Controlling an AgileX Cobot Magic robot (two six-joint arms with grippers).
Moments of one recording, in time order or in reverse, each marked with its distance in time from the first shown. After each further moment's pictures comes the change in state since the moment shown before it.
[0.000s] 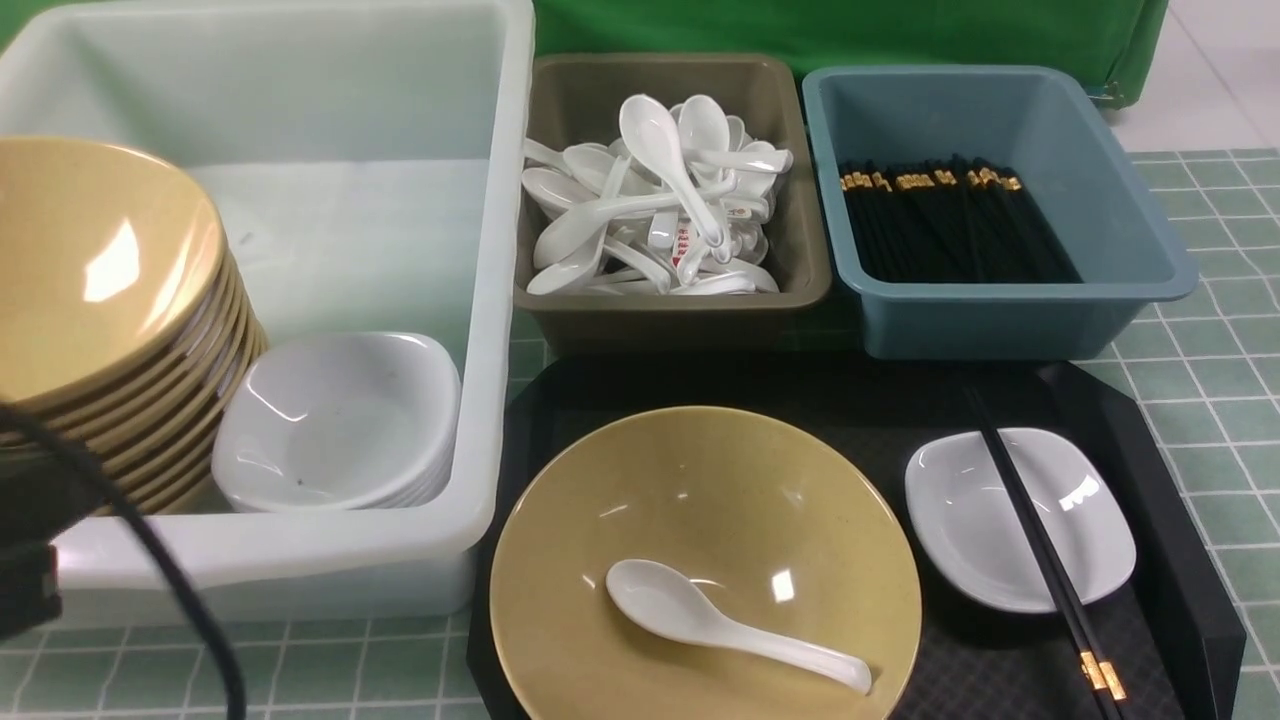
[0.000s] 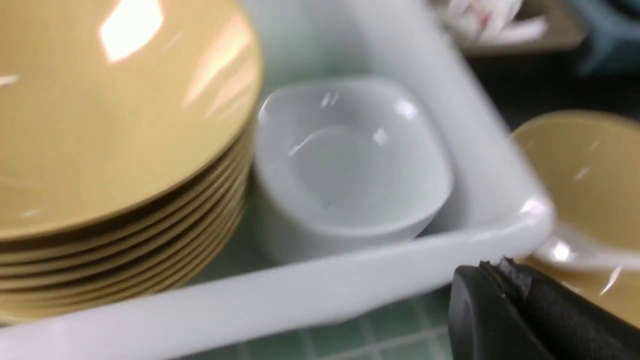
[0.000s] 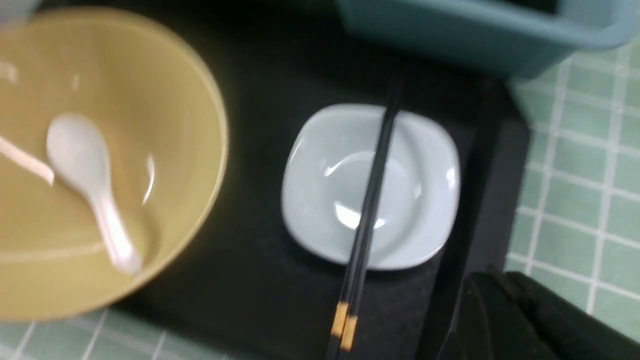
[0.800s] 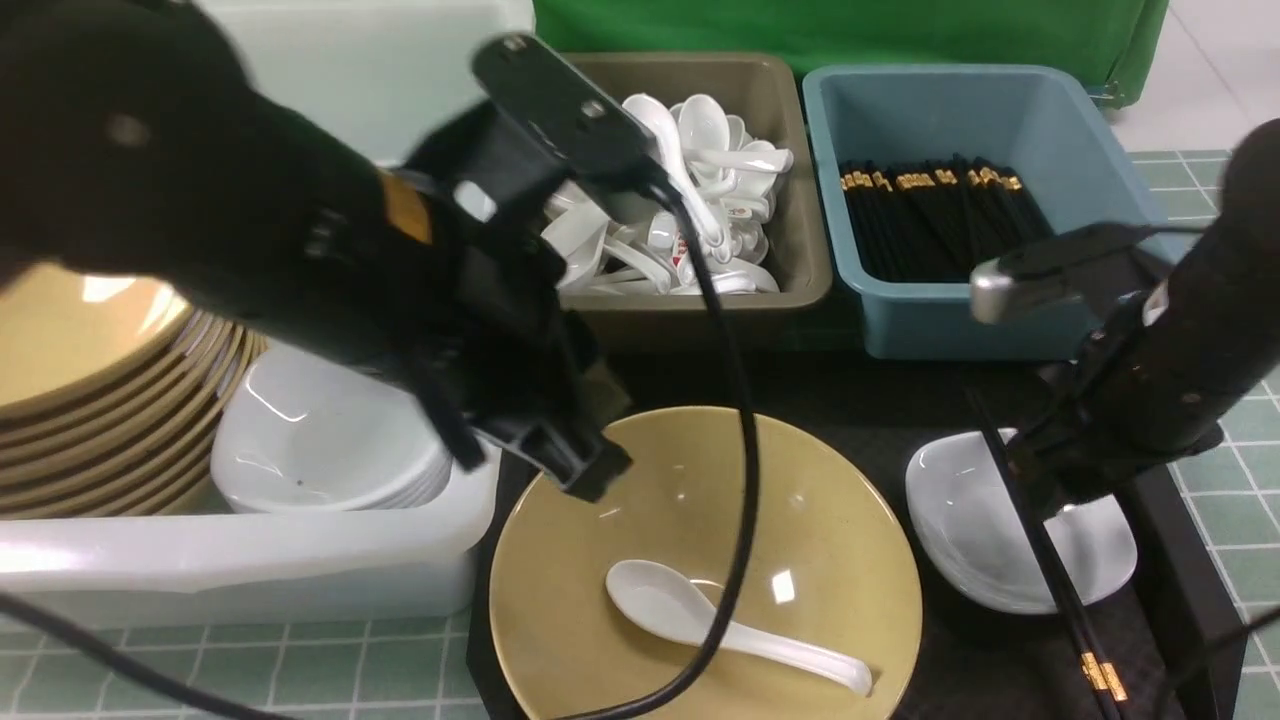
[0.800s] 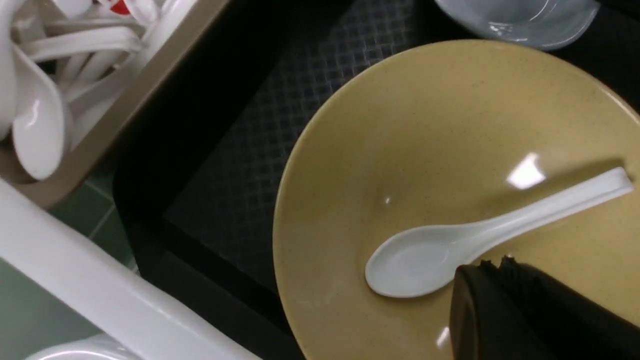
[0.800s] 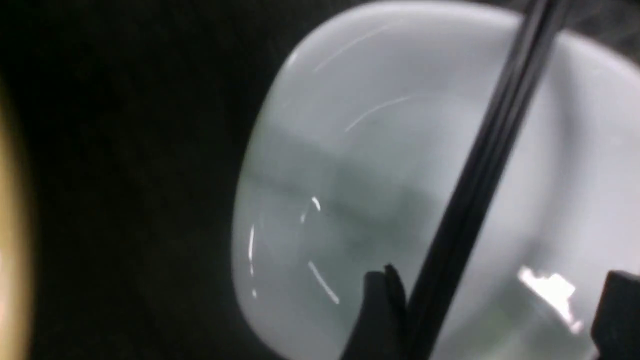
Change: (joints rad) right arm 0.136 0.823 -0.212 -0.123 -0.057 0.125; left arm -0.657 0.700 -0.334 0.072 -0.157 0.140
